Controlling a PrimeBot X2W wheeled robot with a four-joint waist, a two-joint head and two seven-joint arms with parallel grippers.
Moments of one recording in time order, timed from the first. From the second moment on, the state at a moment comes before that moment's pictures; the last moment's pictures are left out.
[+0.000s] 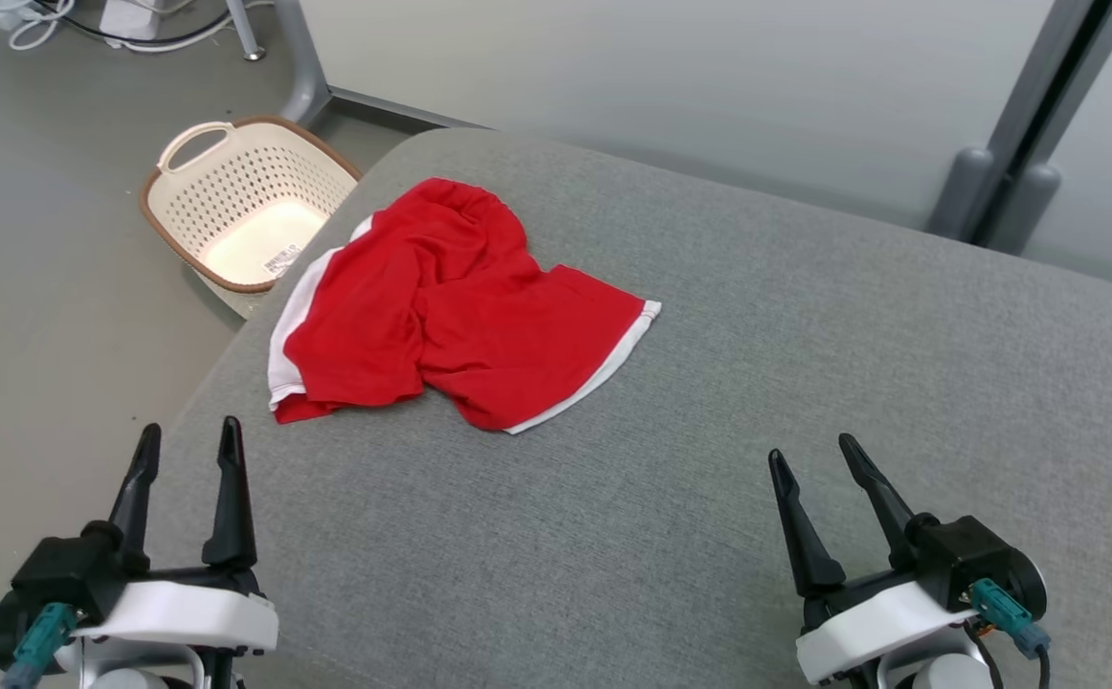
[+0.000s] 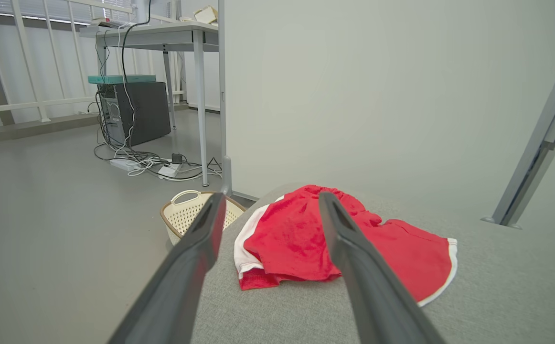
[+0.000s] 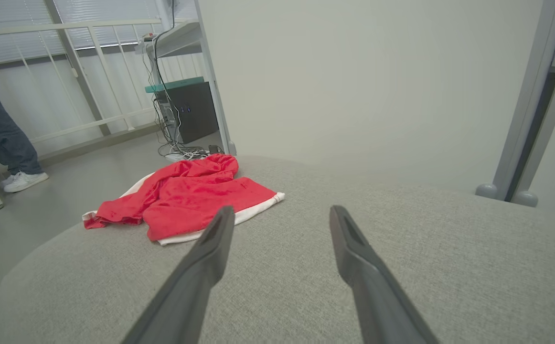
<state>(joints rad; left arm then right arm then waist) -0.07 0.05 0.11 0.22 -0.20 -0.12 -0.26 -0.13 -0.05 0.24 0.35 0.15 0.13 -0.26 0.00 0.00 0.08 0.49</state>
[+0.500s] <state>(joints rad) -0.42 0.19 0.10 0.67 -0.28 -0.13 -0.17 -0.22 -0.05 0.11 0.31 0.02 0.13 -0.26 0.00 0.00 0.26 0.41</state>
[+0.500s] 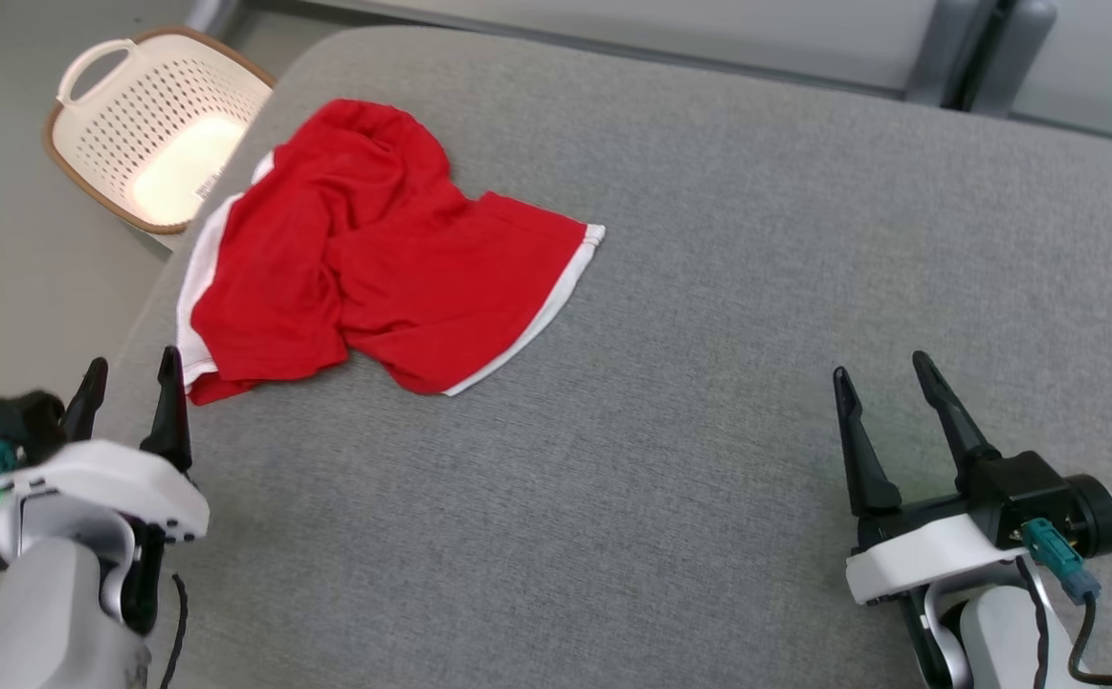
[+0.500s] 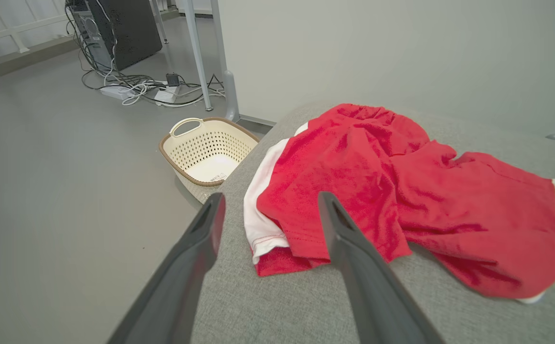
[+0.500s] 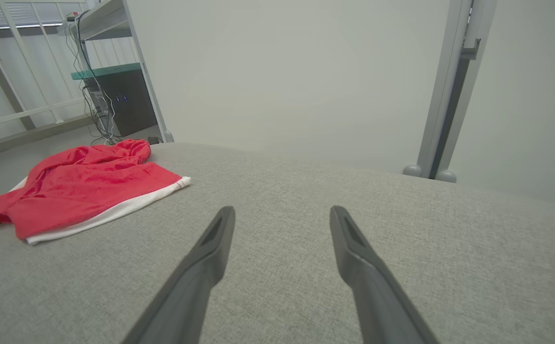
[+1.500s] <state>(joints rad) -0.69 0.32 -0.24 1.06 -0.63 -0.13 -0.01 -0.24 -0.05 0.10 0.25 -0.03 0.13 -0.24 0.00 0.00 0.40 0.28</state>
